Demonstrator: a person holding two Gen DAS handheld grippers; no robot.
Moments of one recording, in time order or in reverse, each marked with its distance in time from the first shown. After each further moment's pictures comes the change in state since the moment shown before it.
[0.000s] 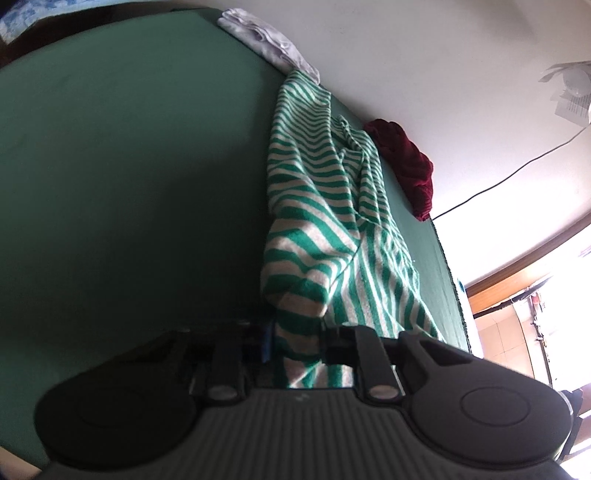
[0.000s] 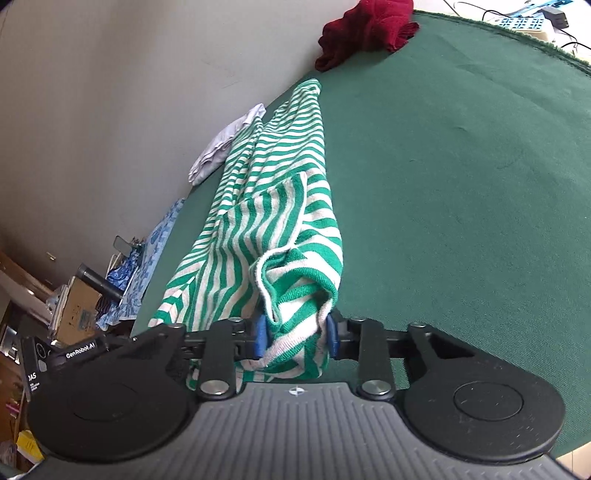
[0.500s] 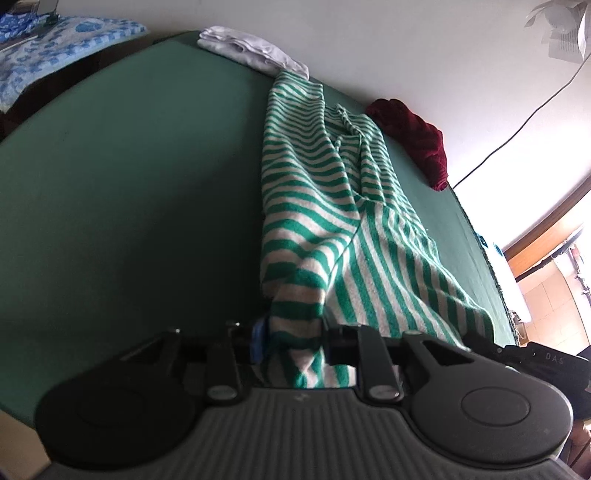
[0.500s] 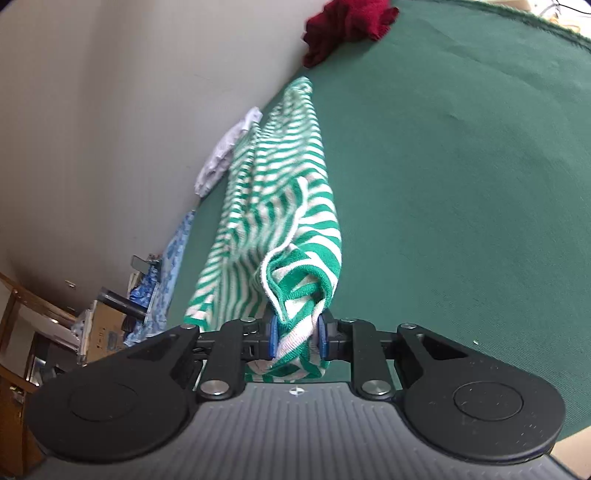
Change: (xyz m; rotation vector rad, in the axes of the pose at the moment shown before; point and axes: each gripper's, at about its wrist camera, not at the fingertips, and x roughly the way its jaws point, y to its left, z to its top) left arm -0.021 -0.031 -0.014 0.187 -0.007 0.142; right arm -0.011 -0.009 0.005 0.130 0.032 0.069
